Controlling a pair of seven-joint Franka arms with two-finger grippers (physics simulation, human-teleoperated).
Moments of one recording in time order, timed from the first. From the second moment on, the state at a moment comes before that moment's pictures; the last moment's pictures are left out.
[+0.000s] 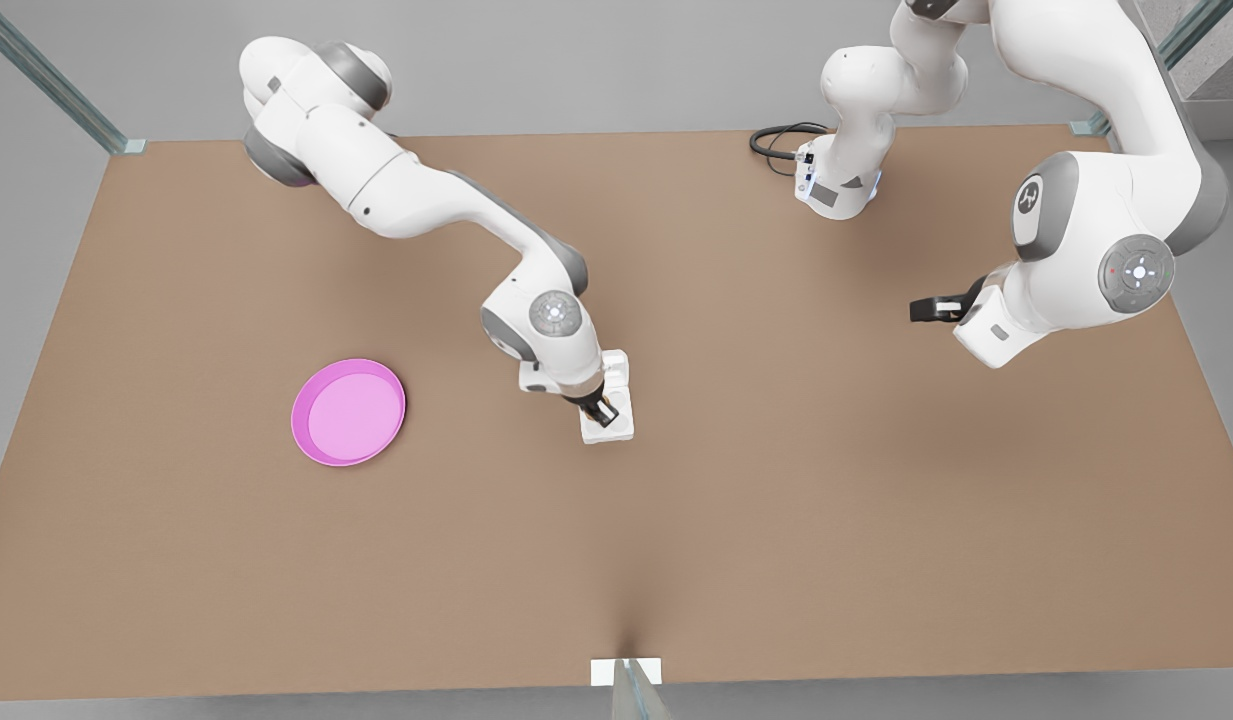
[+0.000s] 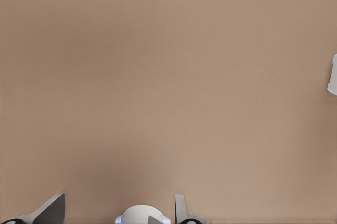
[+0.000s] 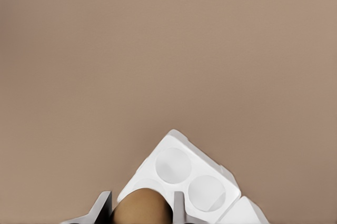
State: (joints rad) left arm -0.12 0.16 0.04 -1.52 -0.03 1.32 -0.10; right arm 0.28 0.73 0.53 -1.52 -0.42 2.29 1.75
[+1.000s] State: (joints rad) left arm -0.25 0.37 -0.51 -1.36 -0.09 1.40 -0.91; right arm 0.08 0.25 -0.03 -1.42 -0.04 1.52 0.03
